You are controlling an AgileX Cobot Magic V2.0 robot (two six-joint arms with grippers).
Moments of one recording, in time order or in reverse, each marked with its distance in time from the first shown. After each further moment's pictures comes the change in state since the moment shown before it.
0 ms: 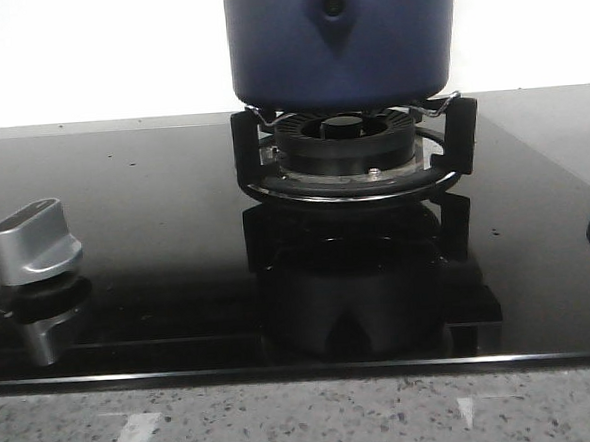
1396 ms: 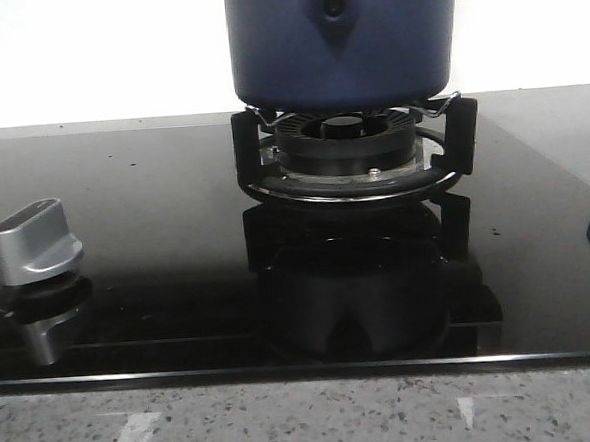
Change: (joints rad) left arm 0.000 0.032 -0.010 -0.019 -0.016 -0.025; right arm 0.004 0.000 0.000 0.000 0.033 0.000
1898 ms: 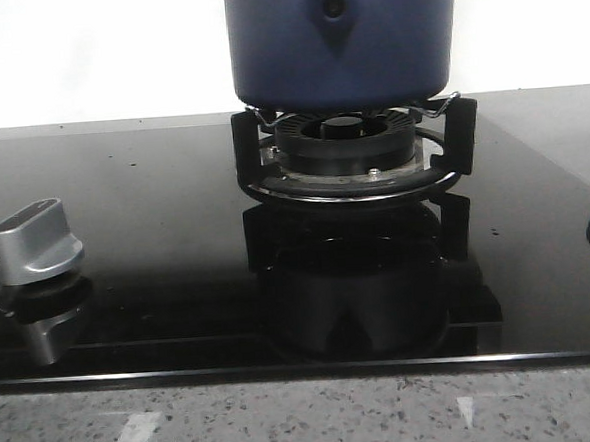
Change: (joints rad) left arm 0.122 -0.185 -0.014 0.001 0.008 -0.127; right arm 0.000 -0.002 0.000 -0.072 0.000 -0.006
